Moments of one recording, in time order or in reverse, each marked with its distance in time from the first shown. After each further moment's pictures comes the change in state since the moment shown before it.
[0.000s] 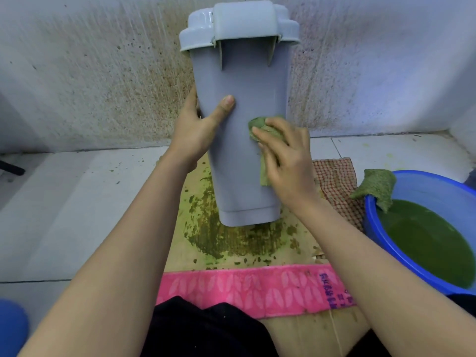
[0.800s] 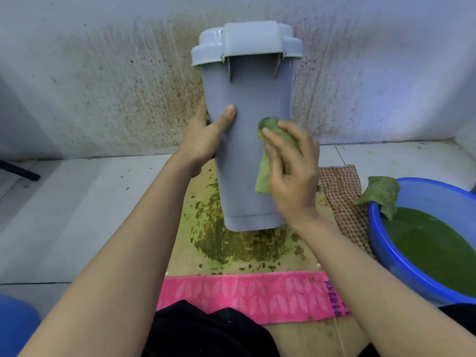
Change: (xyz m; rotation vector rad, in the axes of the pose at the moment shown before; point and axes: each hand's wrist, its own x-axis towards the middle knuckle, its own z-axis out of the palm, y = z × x) left_hand -0.004 0.009 -0.003 0.041 -0.093 -0.063; right_hand 0.000 -0.033 -0.012 0.154 0.243 0.050
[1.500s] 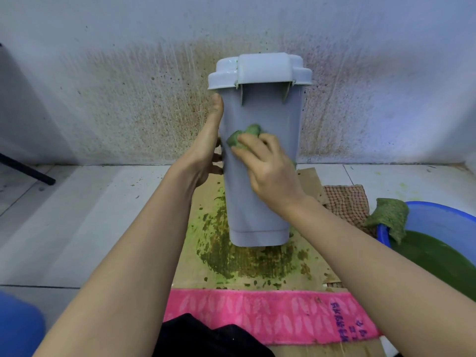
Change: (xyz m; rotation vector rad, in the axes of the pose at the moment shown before) left_hand 0.006 0.018 -0.016 -0.101 -0.041 -0.236; right_hand 0.030 0.010 0.052 -0.221 -0.276 -0.464
